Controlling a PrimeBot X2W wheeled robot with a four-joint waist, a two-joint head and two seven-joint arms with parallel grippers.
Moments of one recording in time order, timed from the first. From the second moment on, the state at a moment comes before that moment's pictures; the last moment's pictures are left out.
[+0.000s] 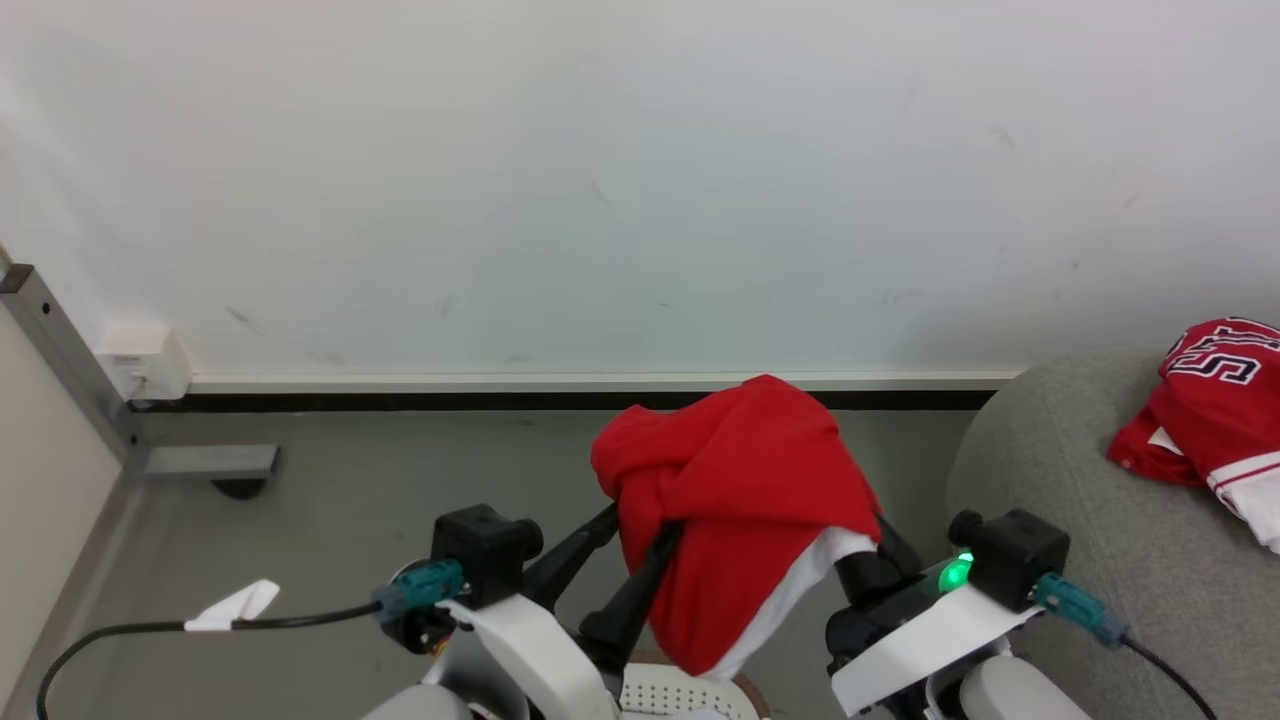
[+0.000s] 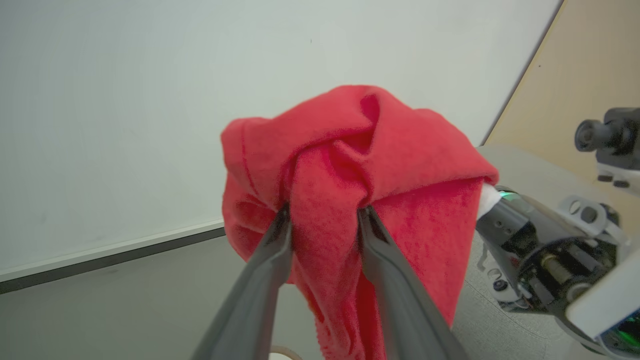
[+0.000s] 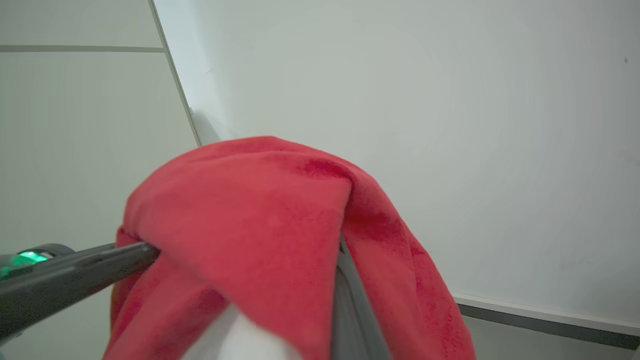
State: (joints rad) left arm -0.42 0.41 -0.85 -0.02 -0.76 0.14 -0.06; right arm -0.37 -0.09 0.58 0.36 0.60 0.13 -0.26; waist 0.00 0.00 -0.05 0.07
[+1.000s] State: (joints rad) left arm -0.44 0.39 -0.88 0.02 -0.65 0.13 -0.21; right arm -0.29 -0.18 0.27 0.09 0.68 0.13 -0.26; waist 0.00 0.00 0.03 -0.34
